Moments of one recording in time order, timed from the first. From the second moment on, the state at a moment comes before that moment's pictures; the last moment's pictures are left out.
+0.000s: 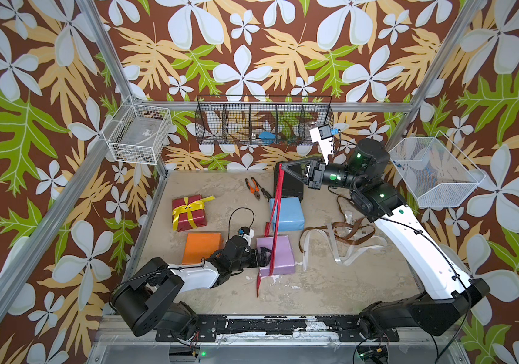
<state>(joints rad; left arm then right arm) -0.69 1.44 0.42 0.39 0.20 -0.79 0.47 1.43 1.70 -0.21 -0.84 0.58</state>
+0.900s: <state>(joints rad) -0.69 1.46 0.43 0.40 0.22 -0.78 0.30 1.51 2.12 -0.41 -0.84 0.55</state>
